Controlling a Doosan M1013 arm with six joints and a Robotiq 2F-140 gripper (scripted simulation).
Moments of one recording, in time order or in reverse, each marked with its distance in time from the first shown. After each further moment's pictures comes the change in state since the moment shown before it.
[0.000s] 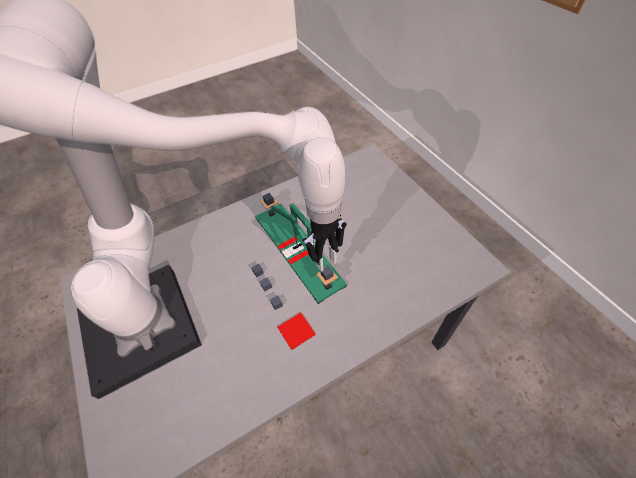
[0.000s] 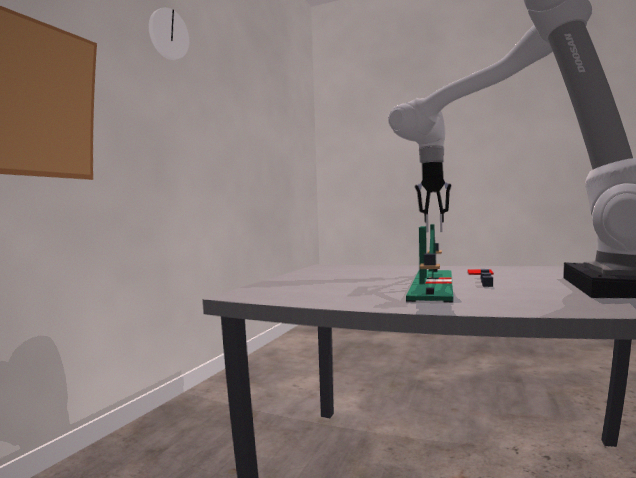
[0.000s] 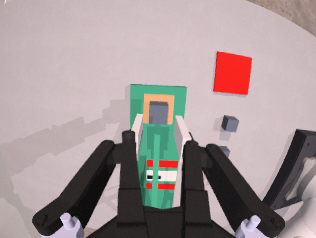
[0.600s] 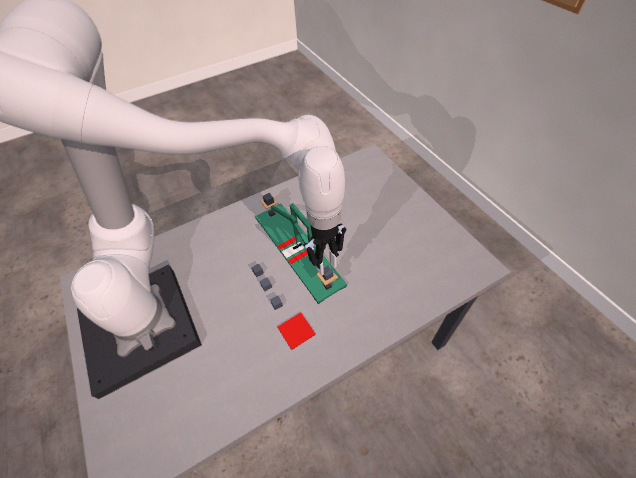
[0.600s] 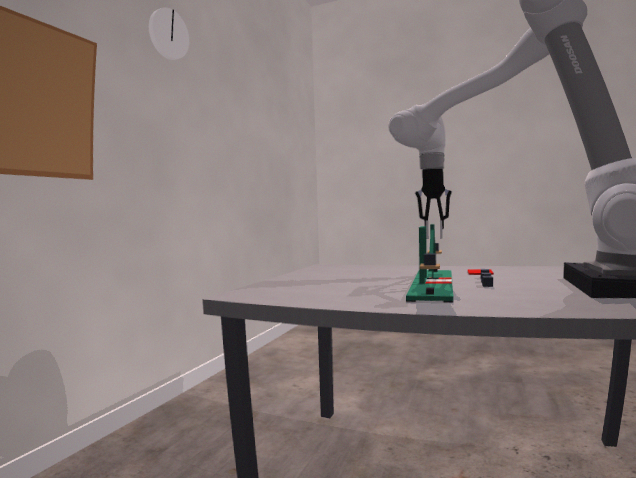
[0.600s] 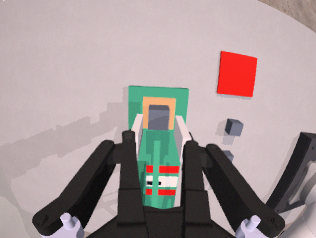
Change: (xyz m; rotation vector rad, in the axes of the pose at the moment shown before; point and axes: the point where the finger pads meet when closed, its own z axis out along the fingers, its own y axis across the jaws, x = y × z) arm 0.000 0.000 0.023 0.000 0.000 0.000
